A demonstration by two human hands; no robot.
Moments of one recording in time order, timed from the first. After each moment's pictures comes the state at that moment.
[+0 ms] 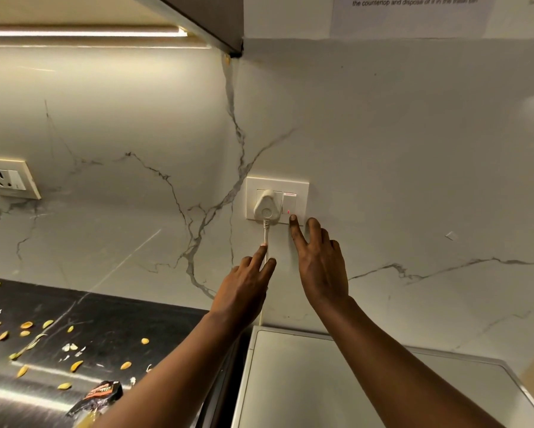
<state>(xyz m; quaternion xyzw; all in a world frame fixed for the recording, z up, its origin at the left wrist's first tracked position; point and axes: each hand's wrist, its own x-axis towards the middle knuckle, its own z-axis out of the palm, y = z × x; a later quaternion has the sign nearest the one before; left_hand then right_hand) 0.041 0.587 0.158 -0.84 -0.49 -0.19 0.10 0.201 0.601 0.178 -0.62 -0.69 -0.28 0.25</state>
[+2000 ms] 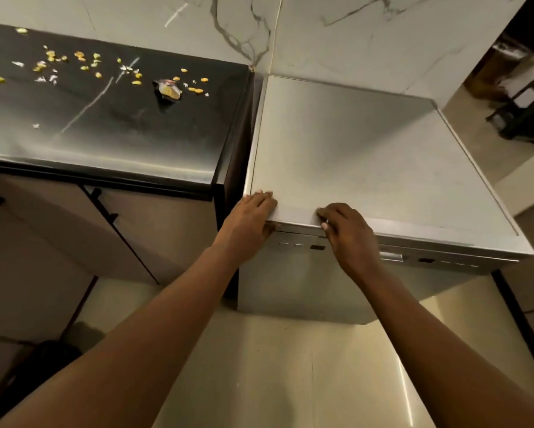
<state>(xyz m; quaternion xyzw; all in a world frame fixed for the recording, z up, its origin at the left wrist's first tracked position) -0.065 0.102 -0.060 -0.85 -0.45 -0.23 -0.13 0.158 0.045 -0.050 -0.65 -0.72 0.02 0.26</state>
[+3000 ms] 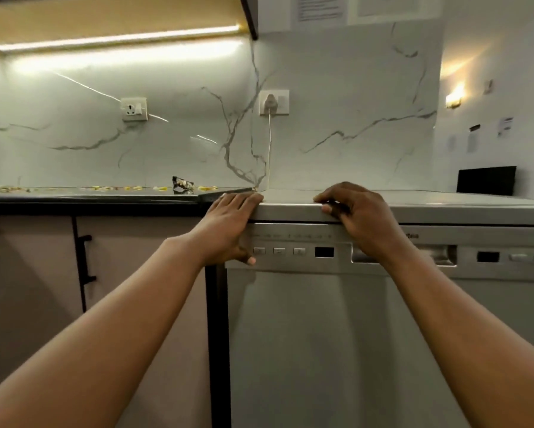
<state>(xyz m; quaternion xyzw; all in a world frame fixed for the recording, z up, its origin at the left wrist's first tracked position) -0.067 0.087 -0.120 -0.85 -0.43 -0.24 0.19 0.195 0.057 -0.119 -0.42 -0.76 -0.16 0.47</state>
